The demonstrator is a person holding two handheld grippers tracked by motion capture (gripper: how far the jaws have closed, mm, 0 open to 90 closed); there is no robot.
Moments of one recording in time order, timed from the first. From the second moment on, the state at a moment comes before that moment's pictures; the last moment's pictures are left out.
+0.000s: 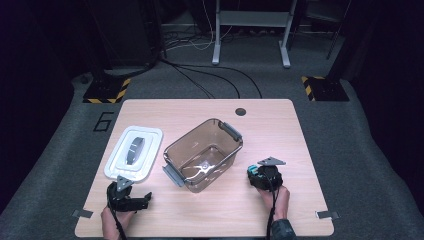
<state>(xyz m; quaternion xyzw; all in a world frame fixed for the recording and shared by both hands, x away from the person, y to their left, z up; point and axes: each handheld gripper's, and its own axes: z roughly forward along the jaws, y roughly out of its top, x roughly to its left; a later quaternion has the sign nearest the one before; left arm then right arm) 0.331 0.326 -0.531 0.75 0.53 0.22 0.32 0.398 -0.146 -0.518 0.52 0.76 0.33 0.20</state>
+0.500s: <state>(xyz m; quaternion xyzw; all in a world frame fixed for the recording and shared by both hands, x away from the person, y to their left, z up) 0.331 0.326 -0.531 0.75 0.53 0.22 0.32 0.392 -0.148 -0.517 0.51 0.76 0.34 0.21</state>
